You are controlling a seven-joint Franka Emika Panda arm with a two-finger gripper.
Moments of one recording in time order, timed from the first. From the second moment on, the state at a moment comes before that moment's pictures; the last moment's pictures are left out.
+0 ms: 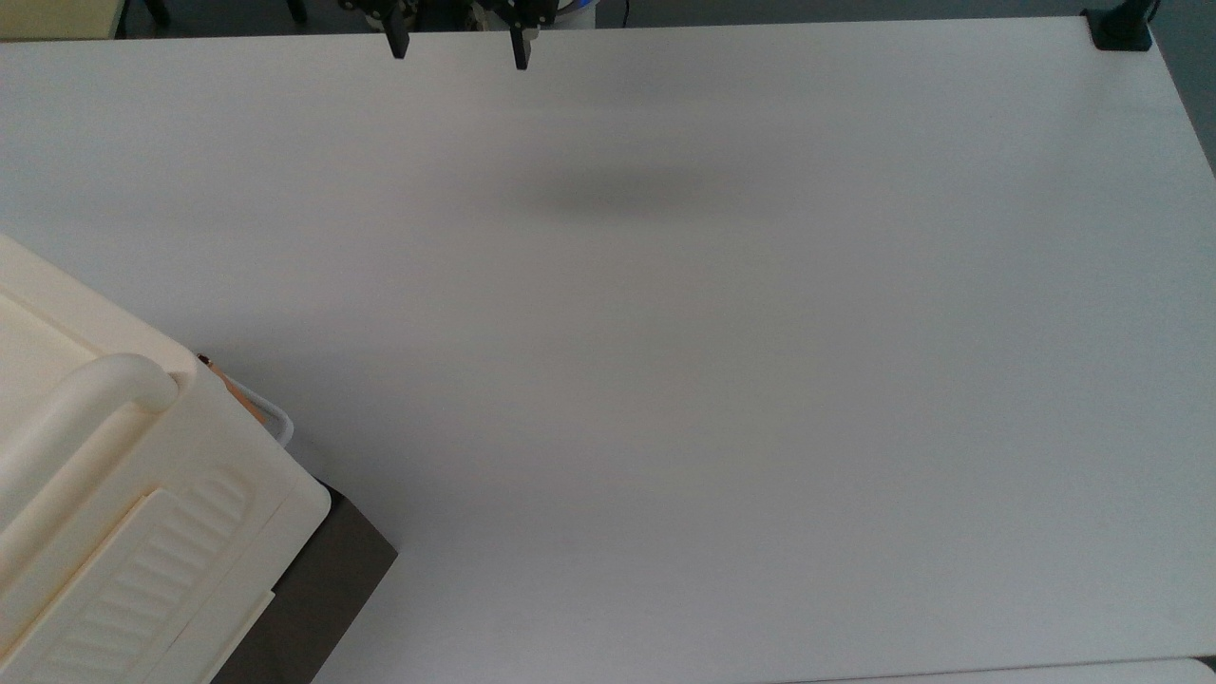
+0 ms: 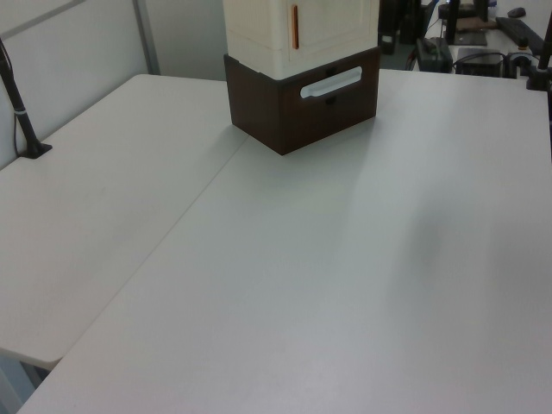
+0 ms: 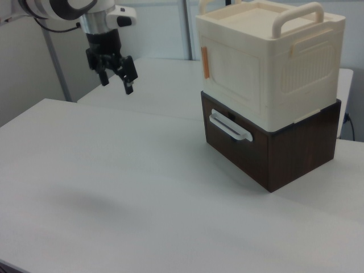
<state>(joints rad) 0.17 0.11 -0.20 -1.40 0.07 1.59 0.10</state>
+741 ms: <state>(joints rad) 0.09 0.25 -0.21 -1.42 0.06 2.28 0.25</state>
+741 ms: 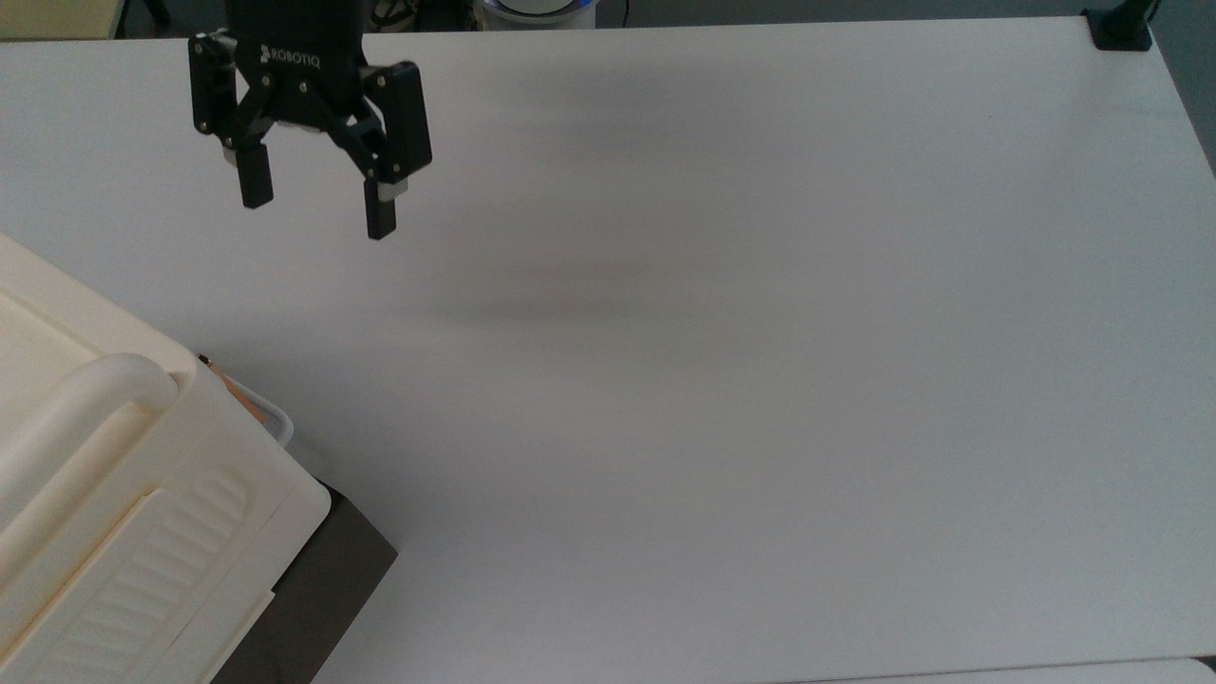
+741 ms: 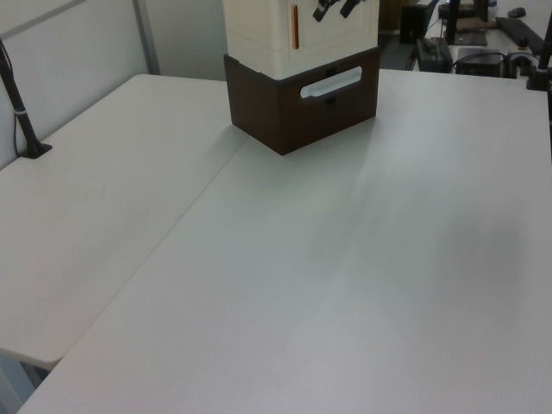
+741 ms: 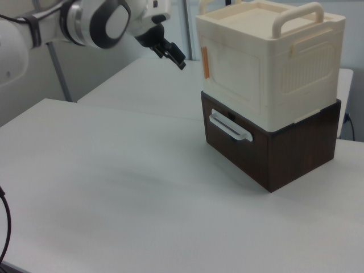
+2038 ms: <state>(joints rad) 0.01 0.46 -0.21 -1.29 -0.09 2.57 0.28</state>
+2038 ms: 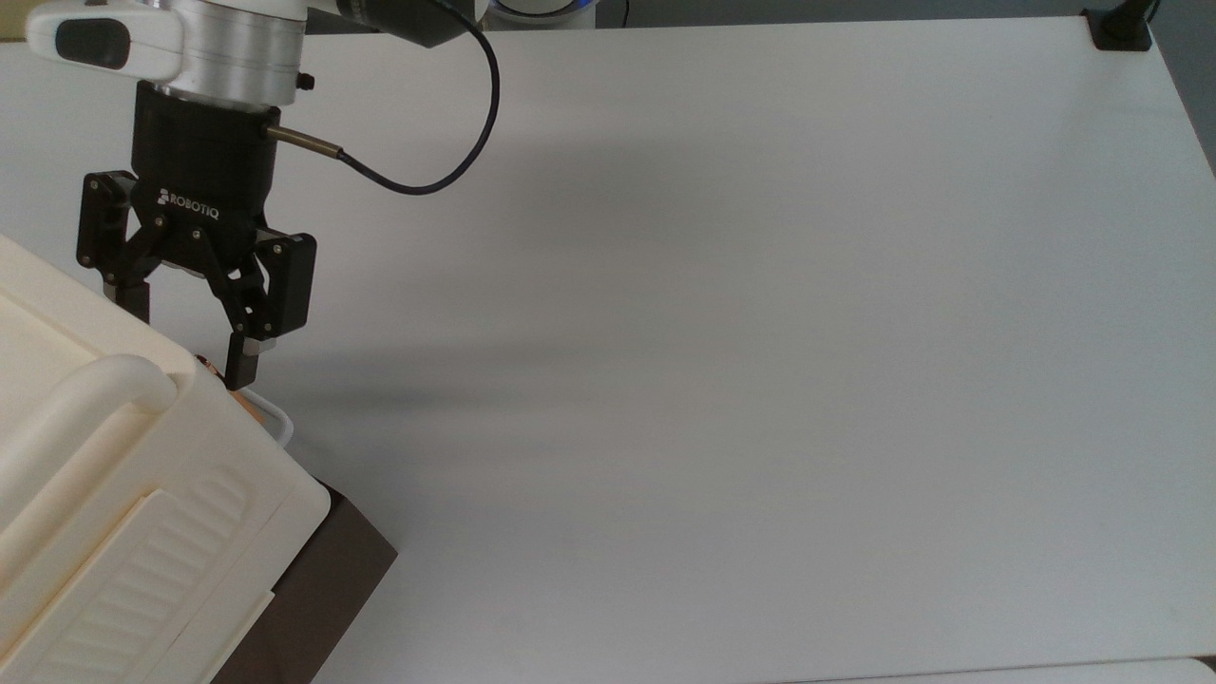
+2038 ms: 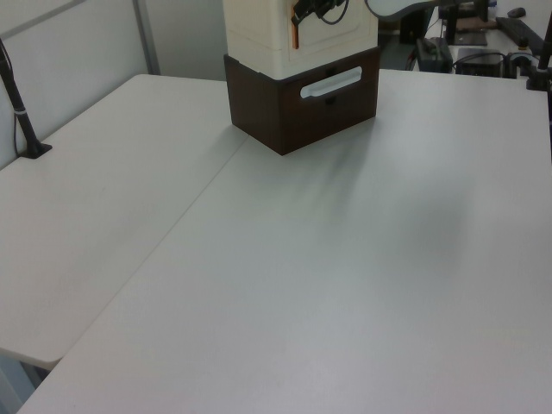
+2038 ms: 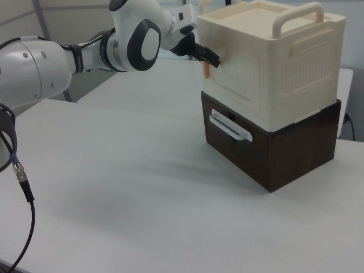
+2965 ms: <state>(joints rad) 0.04 0.47 -0.20 -1.28 -0.10 2.57 0.37</state>
